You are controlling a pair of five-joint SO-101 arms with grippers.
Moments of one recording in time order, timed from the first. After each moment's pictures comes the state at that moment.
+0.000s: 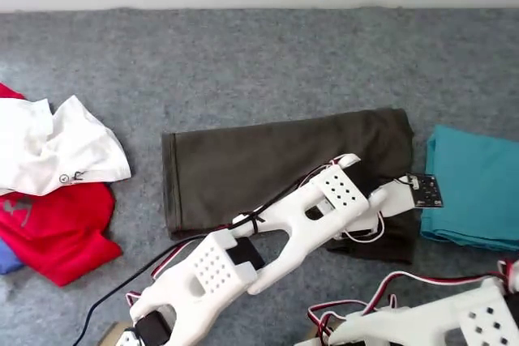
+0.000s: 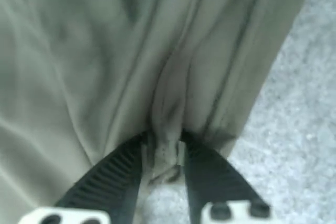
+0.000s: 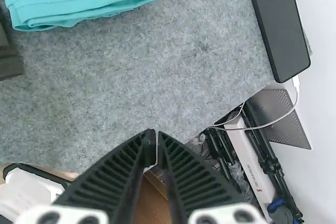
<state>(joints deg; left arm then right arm) 52.3 49.1 -35.6 86.5 -21.6 71.8 -52.7 15.5 100.5 50.8</state>
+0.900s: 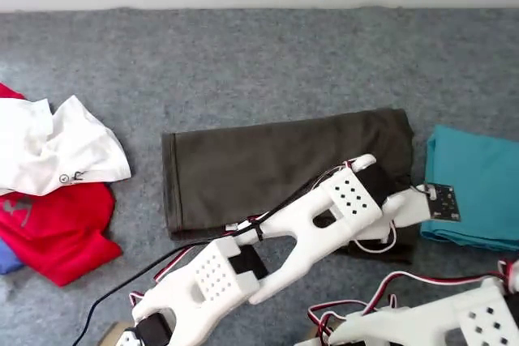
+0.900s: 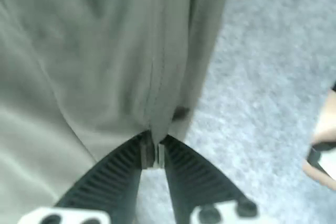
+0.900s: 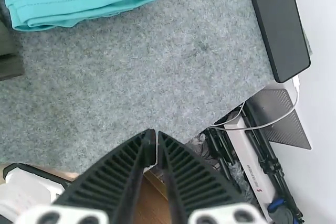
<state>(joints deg) 55.7 45.2 -41.1 99.3 -21.8 71.8 -52.7 15.5 100.6 50.8</state>
